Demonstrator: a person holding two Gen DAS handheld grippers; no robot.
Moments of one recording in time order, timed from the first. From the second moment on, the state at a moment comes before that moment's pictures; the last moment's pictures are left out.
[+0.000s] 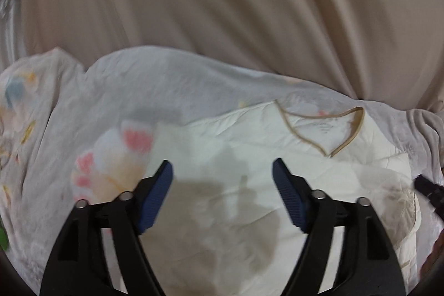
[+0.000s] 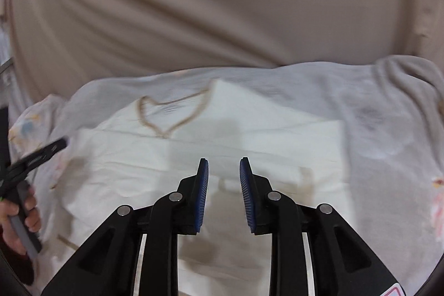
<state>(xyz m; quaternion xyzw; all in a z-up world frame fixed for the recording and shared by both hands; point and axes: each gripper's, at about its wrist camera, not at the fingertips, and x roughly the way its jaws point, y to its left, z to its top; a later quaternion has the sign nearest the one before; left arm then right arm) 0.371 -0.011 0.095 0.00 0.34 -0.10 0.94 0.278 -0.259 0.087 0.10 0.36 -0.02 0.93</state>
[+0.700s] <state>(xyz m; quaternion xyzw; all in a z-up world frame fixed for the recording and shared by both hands) 0.391 0.053 0.053 -0.05 0.40 -0.09 0.91 0.248 -0.324 0.055 0.14 0.38 -0.08 0.91</state>
